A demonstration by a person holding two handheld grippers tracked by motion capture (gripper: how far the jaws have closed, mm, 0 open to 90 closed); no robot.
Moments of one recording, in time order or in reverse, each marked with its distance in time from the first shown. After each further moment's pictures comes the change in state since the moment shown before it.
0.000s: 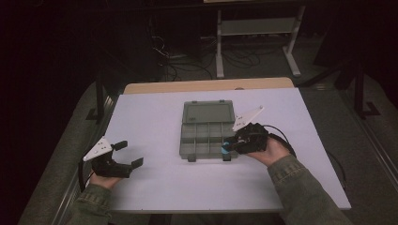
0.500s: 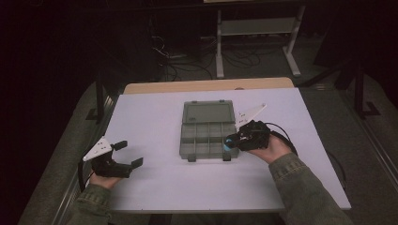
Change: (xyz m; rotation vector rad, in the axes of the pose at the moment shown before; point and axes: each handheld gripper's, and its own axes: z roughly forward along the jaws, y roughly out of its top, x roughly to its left) left arm 0.000 0.000 0.000 -0.003 0.002 0.000; right arm -0.012 -0.005 -0.001 0.003 -0.025 0.024
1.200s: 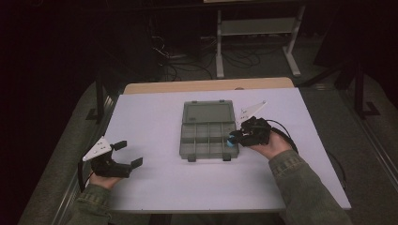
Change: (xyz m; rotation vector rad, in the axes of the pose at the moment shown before) left arm 0.000 0.000 -0.001 -0.005 0.003 -0.007; right arm -0.020 -0.008 0.009 0.025 -0.034 0.040
